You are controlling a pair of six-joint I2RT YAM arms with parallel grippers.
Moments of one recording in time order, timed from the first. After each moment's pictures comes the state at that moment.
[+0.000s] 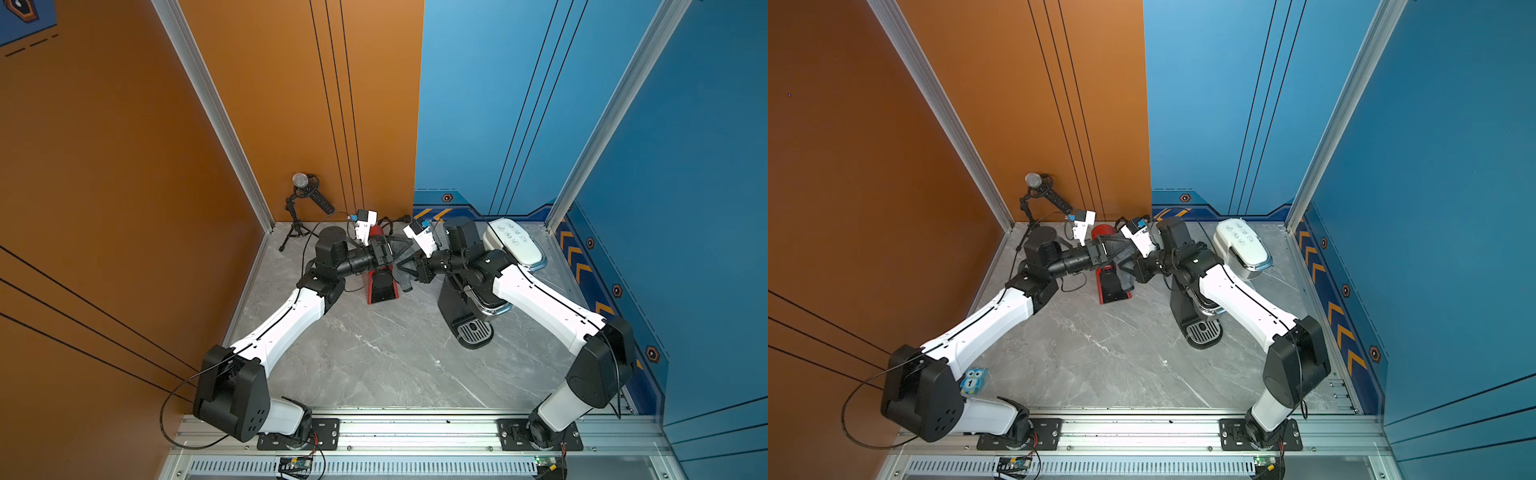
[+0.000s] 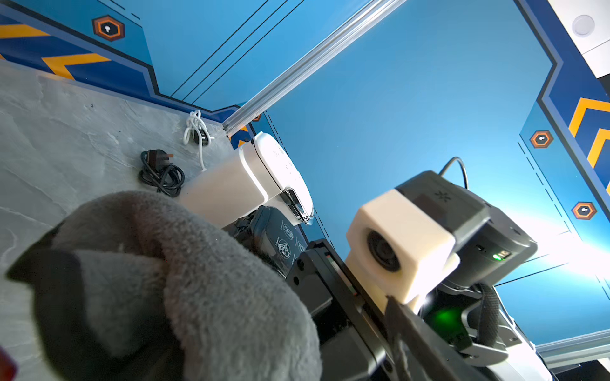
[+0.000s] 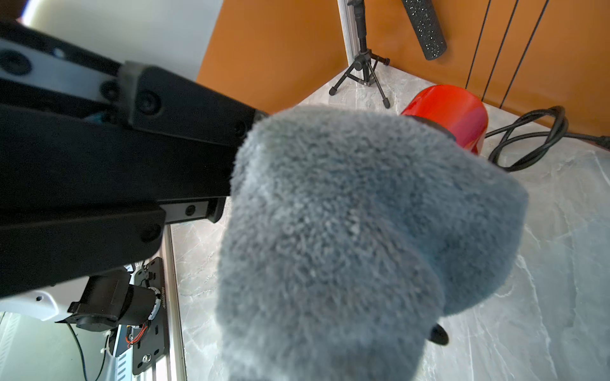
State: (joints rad) left arm -0.38 1.43 1.08 0.27 0.73 -0.94; right arm 0.61 1.64 1.47 -0.37 -0.55 0.07
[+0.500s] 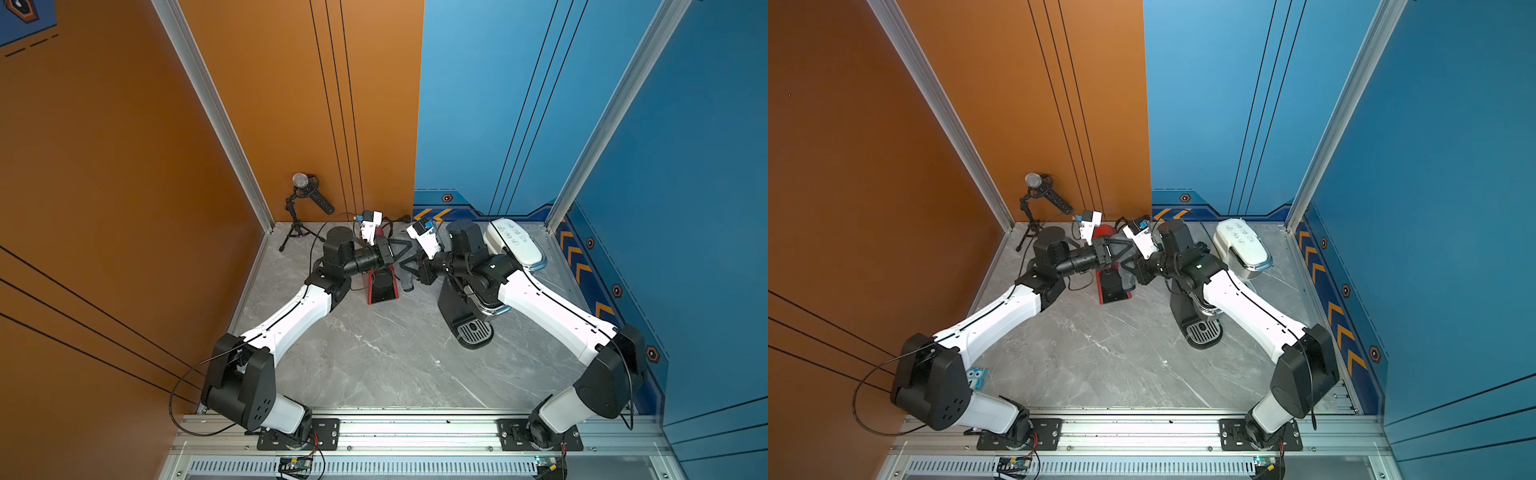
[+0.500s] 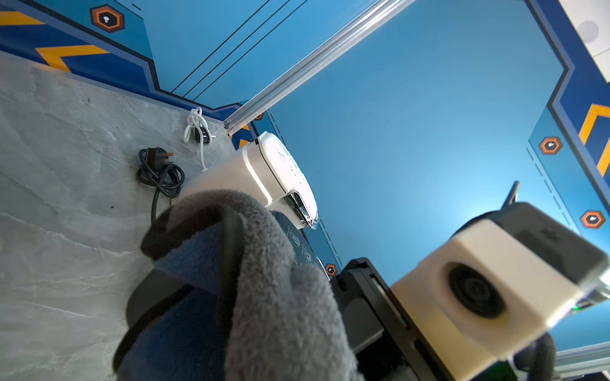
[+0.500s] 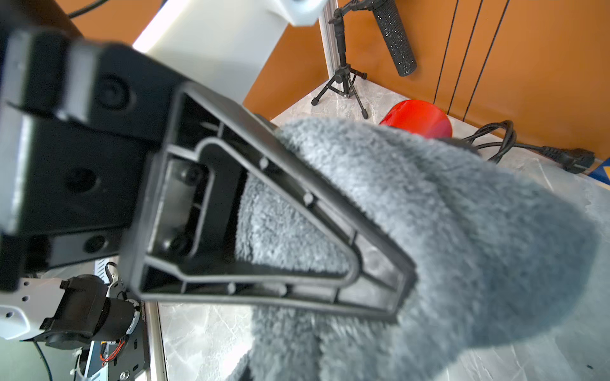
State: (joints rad) left arm -0.39 1.47 1.09 0.32 0.70 -0.95; right arm 0.63 1.58 1.43 -0.34 -0.44 0.08
